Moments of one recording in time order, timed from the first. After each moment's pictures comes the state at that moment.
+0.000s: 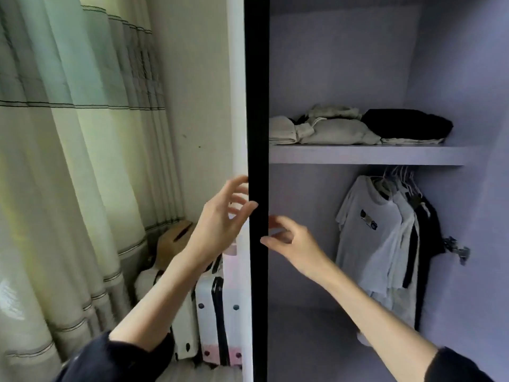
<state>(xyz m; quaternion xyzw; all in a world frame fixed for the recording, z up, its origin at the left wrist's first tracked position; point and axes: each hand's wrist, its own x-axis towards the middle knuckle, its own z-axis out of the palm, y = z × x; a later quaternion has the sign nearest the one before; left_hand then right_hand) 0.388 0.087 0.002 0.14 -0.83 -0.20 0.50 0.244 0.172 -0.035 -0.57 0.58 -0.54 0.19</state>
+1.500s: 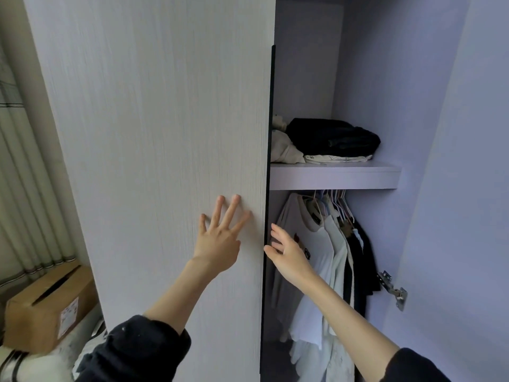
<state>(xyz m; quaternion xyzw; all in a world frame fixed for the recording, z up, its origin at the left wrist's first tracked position) 0.033 -0.023 -0.045 0.27 -0.94 0.14 0.17 -0.070 0.113 -0.057 -0.43 0.72 -0.52 0.15</state>
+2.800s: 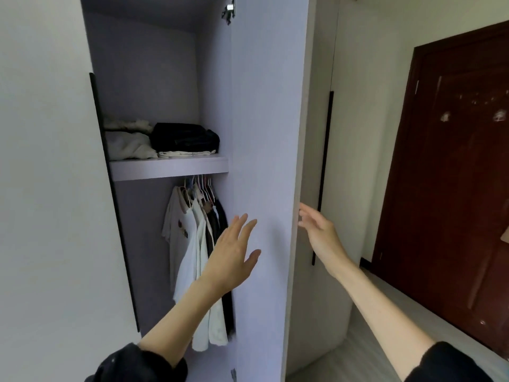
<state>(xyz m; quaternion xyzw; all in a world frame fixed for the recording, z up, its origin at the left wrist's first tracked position) -0.012 0.381 -0.053 -0.02 -0.94 -0.15 0.31 -0.086 0.559 -0.008 -0.27 0.73 -0.63 -0.02</state>
